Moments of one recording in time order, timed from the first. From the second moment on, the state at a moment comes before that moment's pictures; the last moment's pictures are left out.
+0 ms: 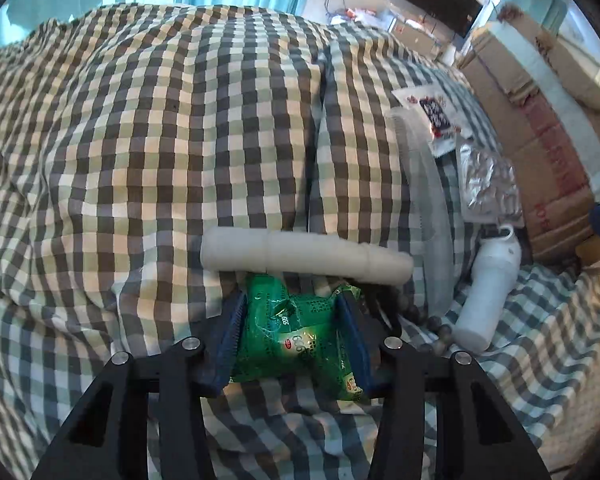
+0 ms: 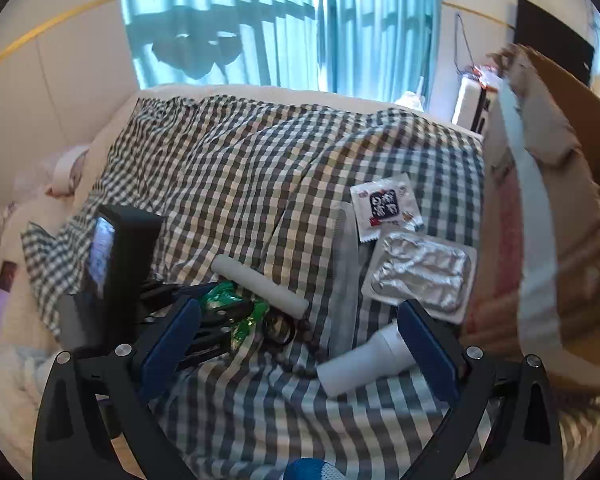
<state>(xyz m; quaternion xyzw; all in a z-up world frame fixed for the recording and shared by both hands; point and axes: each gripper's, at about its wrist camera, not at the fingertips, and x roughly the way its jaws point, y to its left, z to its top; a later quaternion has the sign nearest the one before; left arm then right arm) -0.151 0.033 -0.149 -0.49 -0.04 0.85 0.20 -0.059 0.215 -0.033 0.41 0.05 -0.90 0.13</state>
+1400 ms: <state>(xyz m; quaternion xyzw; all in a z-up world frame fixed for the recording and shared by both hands) -0.077 -0.076 -0.026 -0.39 -0.16 0.89 0.14 -0.032 0.196 0.029 0.40 0.08 -0.89 0.20</state>
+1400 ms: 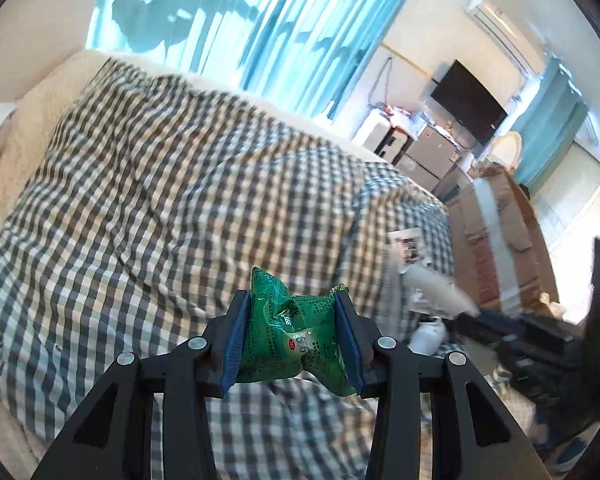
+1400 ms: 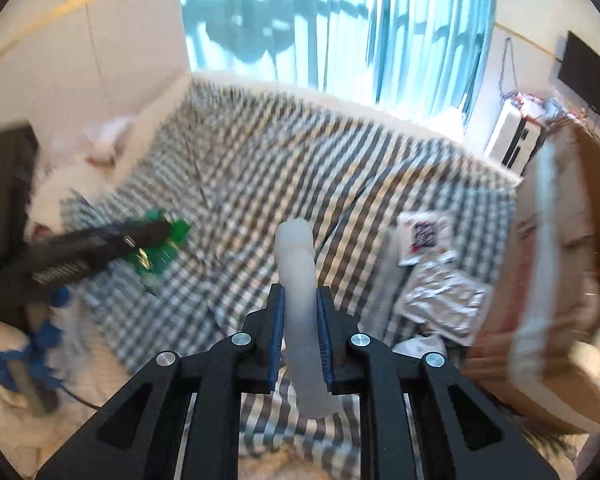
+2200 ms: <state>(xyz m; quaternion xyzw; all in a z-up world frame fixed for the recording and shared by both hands) -0.123 0.244 0.095 -0.32 -0.05 0.89 0.32 -0.054 0.453 0.103 0.32 -0.07 -0.95 -0.03</state>
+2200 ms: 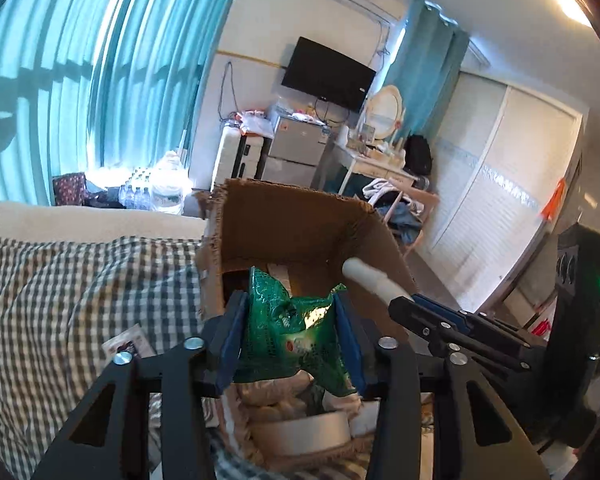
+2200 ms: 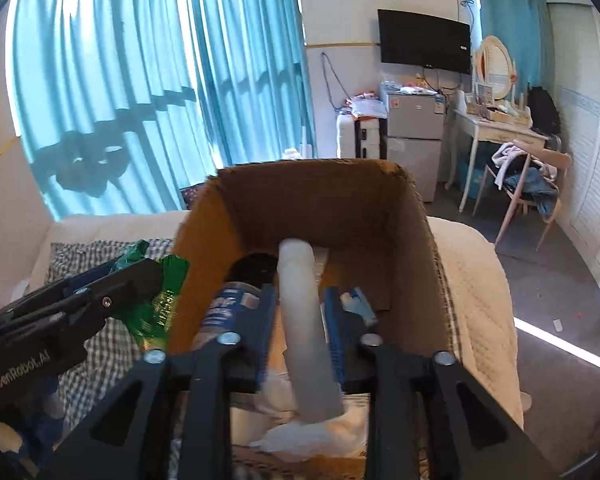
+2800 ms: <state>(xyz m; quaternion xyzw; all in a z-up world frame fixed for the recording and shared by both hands) -0.082 0.100 0.078 -0.32 0.06 0.93 0.18 0.004 0.387 0.131 0.25 -0.08 -0.96 0.04</state>
